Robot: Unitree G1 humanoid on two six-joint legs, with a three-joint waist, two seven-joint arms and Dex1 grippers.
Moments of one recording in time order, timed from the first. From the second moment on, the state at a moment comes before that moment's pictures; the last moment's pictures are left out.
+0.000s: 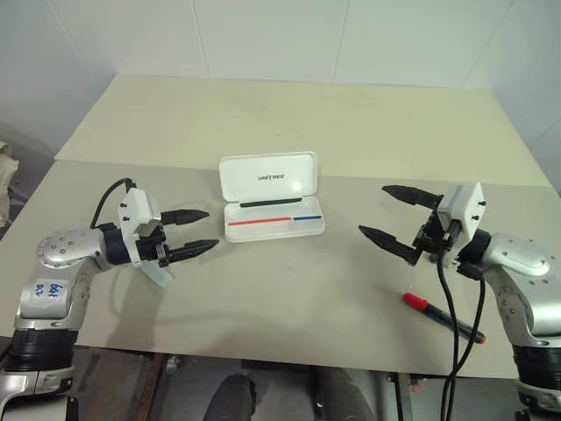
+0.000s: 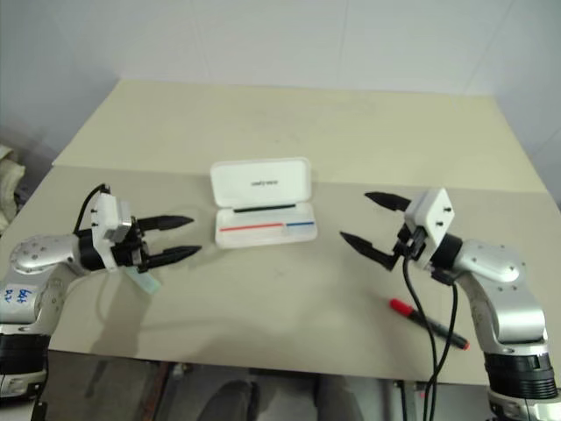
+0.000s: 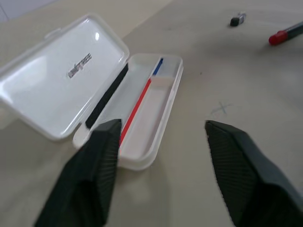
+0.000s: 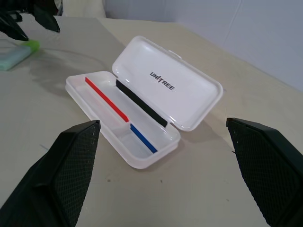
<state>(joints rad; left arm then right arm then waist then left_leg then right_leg) -0.34 0.76 0.14 0.02 -0.42 0.21 -1.08 -0.27 -0.66 -0.16 -0.22 0.47 0.20 0.92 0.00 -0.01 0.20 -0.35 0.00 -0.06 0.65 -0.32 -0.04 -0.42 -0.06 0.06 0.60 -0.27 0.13</state>
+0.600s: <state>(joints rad) -0.60 0.71 -0.11 0.28 -0.19 0.07 -1.18 -0.29 -0.57 -0.09 -0.31 0.47 0.20 0.84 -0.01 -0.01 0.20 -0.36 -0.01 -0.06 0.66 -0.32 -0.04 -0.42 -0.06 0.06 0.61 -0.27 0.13</state>
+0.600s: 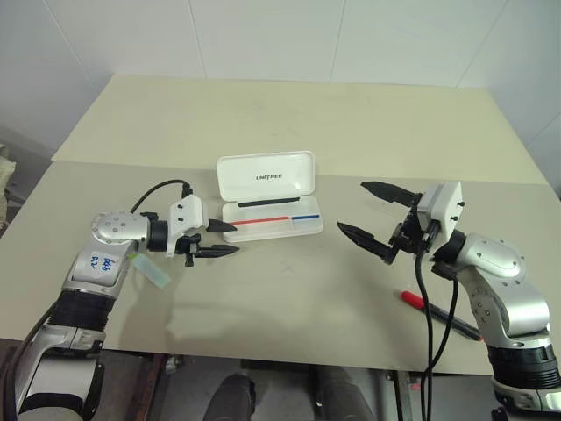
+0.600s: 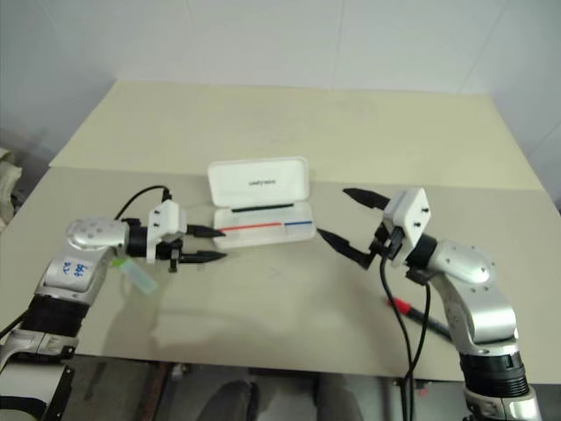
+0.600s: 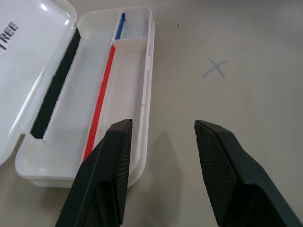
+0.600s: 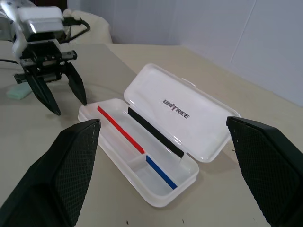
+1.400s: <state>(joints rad) -0.76 0.63 -0.21 0.49 -0.06 0.04 -1.25 -0.23 -0.70 -0.08 -0.45 0.58 0.38 0.93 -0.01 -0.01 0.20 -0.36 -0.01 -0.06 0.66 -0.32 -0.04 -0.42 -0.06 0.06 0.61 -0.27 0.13</state>
